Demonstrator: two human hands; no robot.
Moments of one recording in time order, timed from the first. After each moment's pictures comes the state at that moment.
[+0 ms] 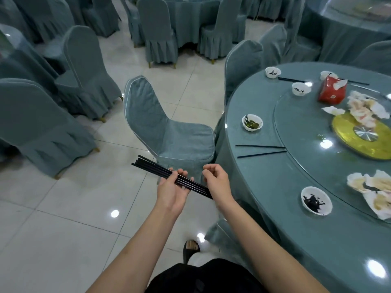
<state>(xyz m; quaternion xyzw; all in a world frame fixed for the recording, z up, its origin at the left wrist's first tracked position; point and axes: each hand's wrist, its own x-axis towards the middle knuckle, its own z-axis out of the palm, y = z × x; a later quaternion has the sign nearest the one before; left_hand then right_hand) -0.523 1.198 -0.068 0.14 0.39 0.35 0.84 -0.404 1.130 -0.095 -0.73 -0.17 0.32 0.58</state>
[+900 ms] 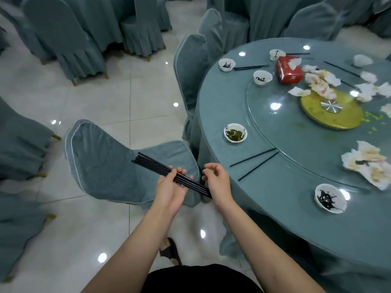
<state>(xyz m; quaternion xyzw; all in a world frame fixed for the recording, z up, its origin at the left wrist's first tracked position) -0.365 1.432 -0.072 0.20 0.38 0.15 0.89 -0.290 1.319 -0.105 -0.73 0.04 0.19 0.65</state>
